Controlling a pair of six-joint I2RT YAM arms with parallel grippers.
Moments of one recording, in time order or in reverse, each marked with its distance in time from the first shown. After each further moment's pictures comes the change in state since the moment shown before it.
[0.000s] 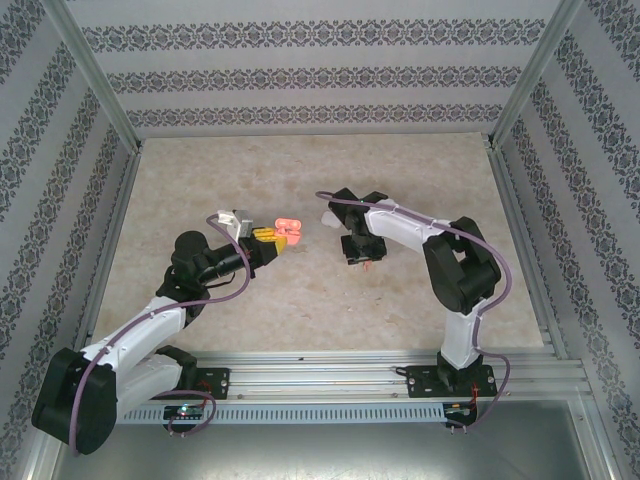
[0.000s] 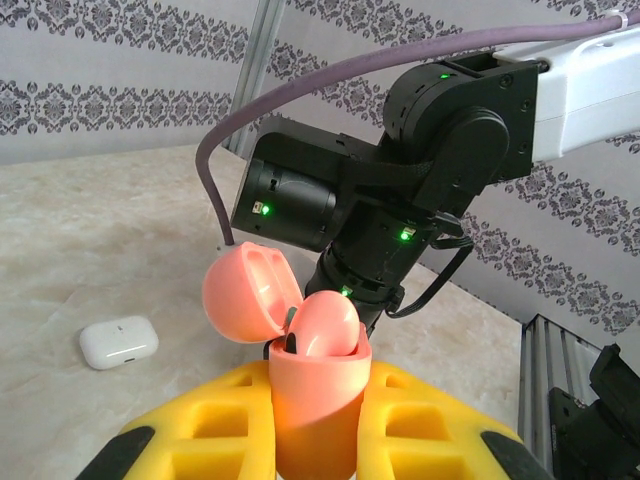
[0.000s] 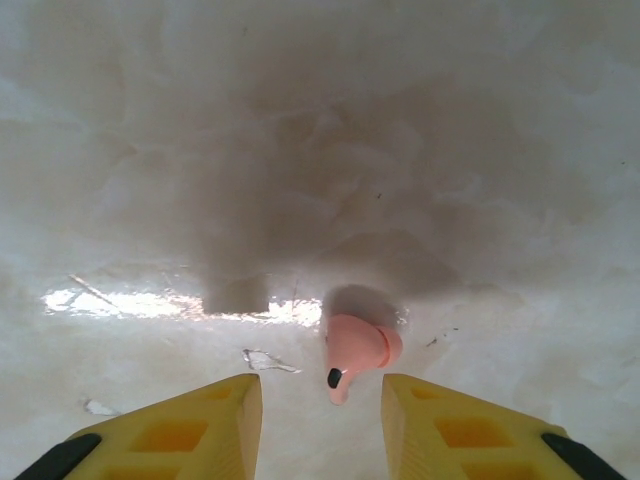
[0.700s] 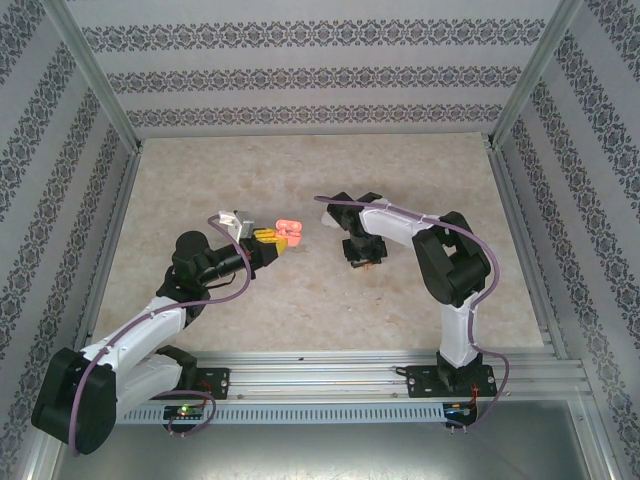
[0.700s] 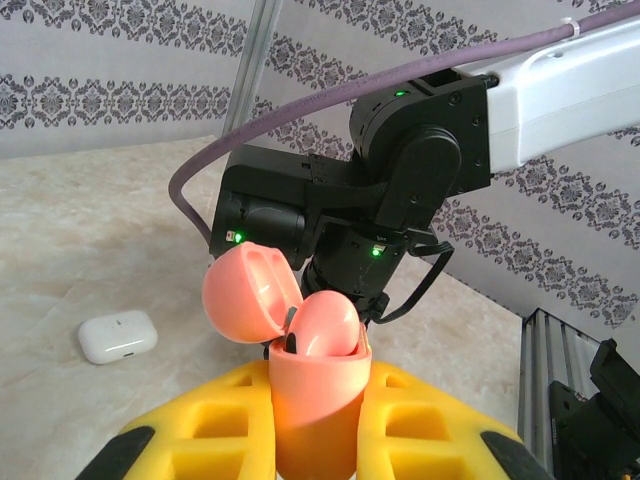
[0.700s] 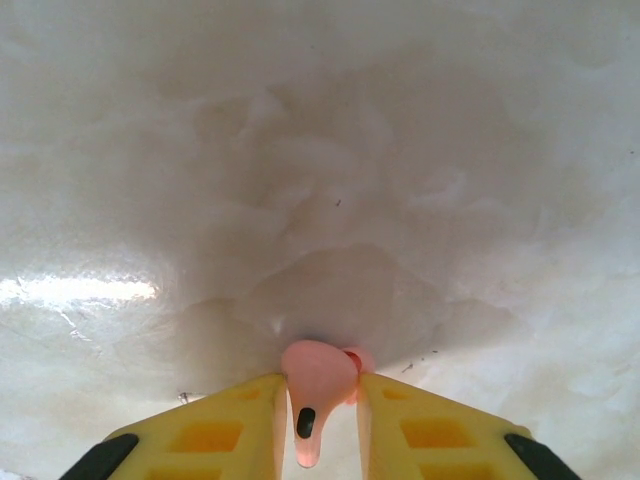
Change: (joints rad) left arm -0.004 0.000 0.000 -0.012 0.000 0.011; right arm 0.000 0.072 0.024 -0.036 0.037 0.008
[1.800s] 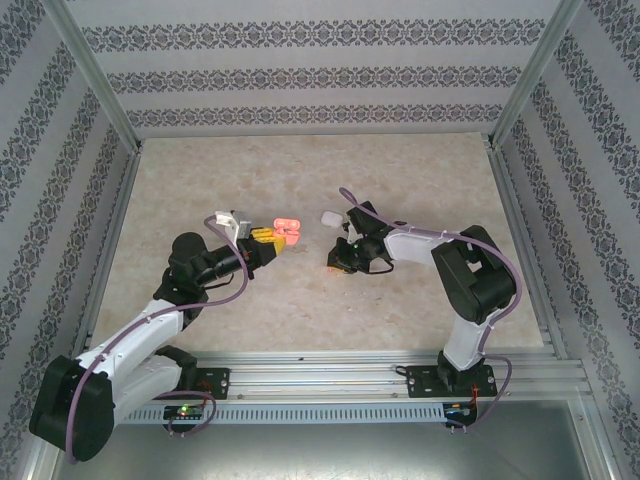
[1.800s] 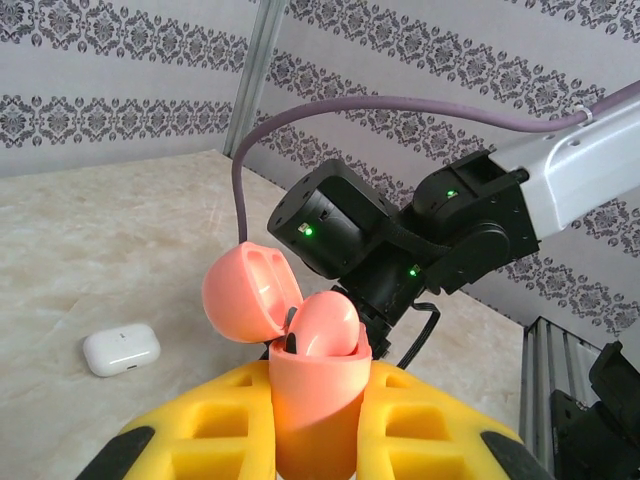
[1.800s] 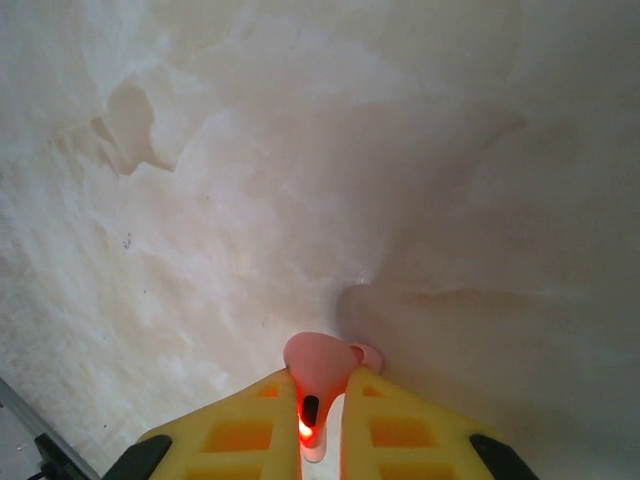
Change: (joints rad) left arm 0.000 -0.041 0.000 -0.014 -0.015 -0.001; right arm -0.058 -0.185 -0.409 0.739 -0.624 0.276
